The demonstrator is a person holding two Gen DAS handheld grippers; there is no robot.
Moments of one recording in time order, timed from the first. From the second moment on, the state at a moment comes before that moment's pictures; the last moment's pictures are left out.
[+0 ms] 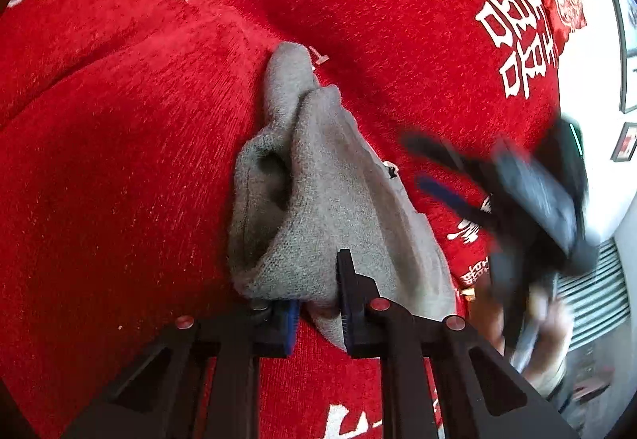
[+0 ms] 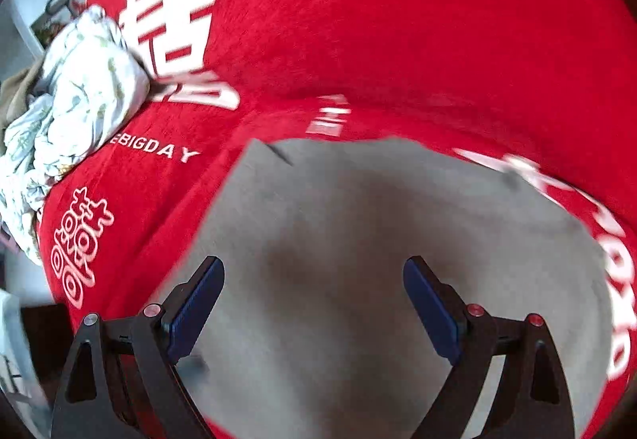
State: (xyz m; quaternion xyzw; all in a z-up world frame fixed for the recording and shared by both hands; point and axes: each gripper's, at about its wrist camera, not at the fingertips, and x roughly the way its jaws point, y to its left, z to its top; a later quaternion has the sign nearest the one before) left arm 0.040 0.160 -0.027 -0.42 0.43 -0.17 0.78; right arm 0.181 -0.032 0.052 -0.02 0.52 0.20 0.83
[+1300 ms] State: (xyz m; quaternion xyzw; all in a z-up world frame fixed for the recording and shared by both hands) left arm 0.030 0.131 0.041 -0.28 0.40 -0.17 0.86; right arm 0.240 -0.044 0.060 0.11 0.54 0.26 0.79
